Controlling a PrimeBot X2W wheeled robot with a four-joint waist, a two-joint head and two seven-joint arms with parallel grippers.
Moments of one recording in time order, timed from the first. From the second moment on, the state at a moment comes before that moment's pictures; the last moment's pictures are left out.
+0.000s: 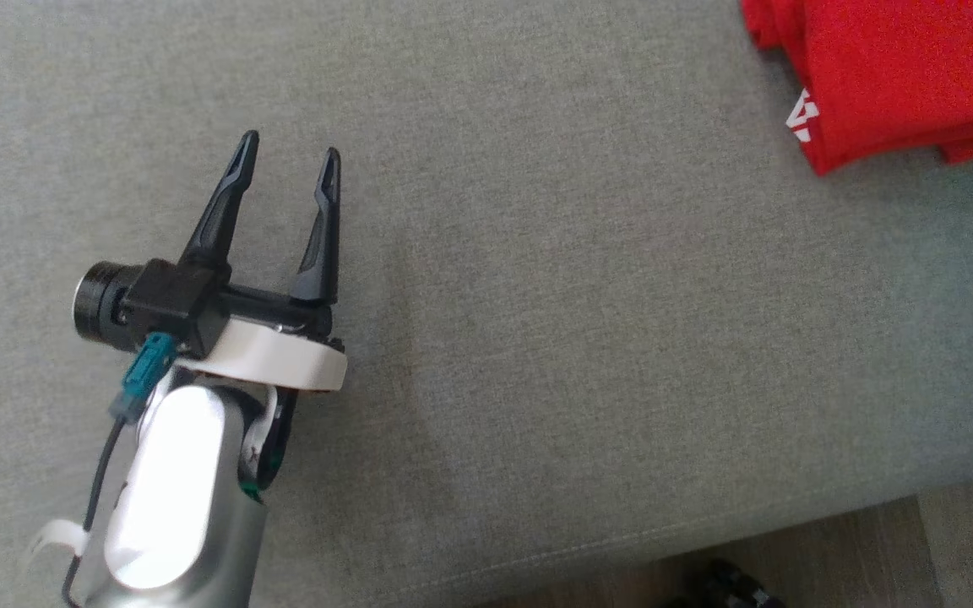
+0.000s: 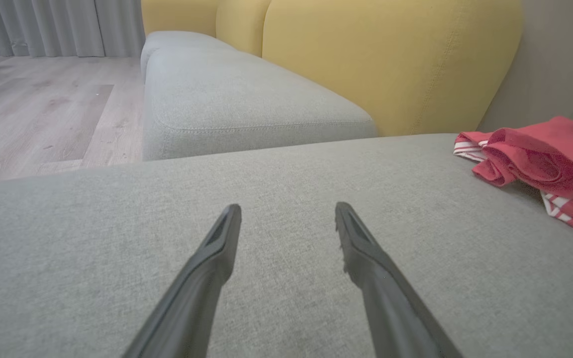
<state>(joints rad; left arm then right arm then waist) -0.34 0.05 -0.21 0.13 -0.06 -0.07 -0.26 -1.26 -0.61 0.76 1.21 0.61 0.12 0.10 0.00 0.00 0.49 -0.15</state>
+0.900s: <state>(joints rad) -0.07 0.05 -0.02 0.10 -0.20 -0.05 -0.26 -0.64 -0.54 0.41 0.59 0.51 0.12 -0.25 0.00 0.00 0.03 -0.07</state>
